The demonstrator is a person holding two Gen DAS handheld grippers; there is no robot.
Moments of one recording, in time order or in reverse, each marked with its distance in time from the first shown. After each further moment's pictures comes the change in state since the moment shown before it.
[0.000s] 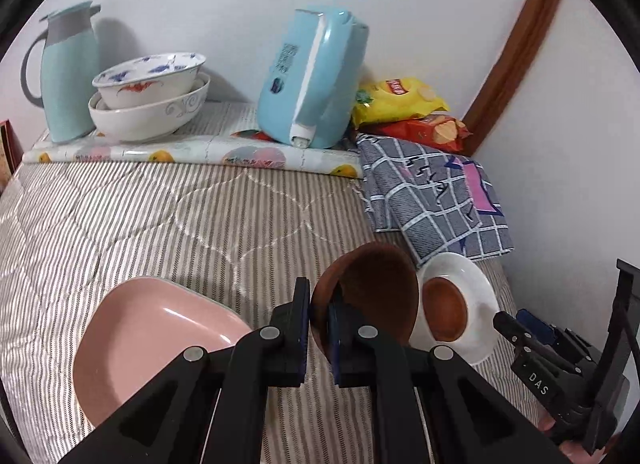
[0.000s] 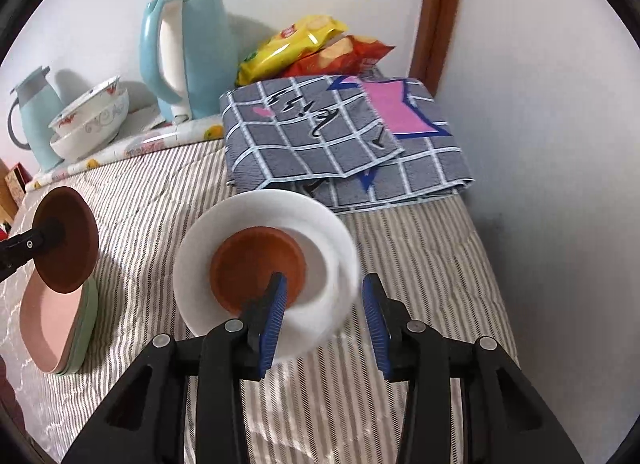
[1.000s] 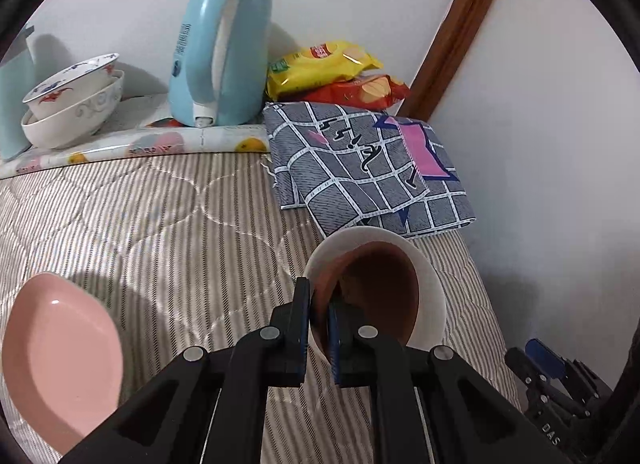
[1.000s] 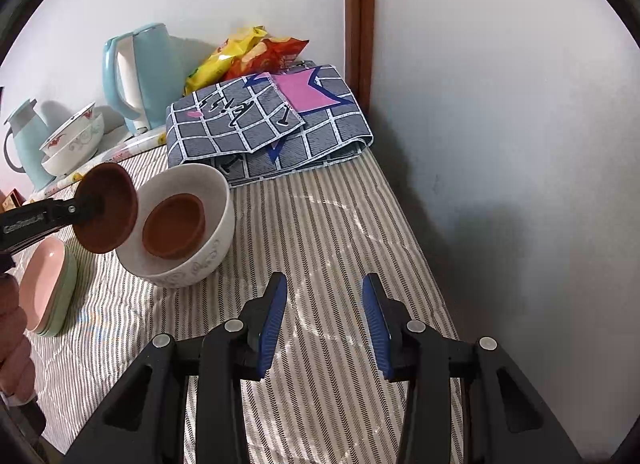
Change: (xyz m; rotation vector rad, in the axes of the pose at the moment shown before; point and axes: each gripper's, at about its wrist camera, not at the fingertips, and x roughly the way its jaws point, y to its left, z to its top) left arm 0.043 -0.088 -0.015 0.077 0.053 -0.065; right arm -0.028 -0.086 -0.047 0.100 -0.019 -0.010
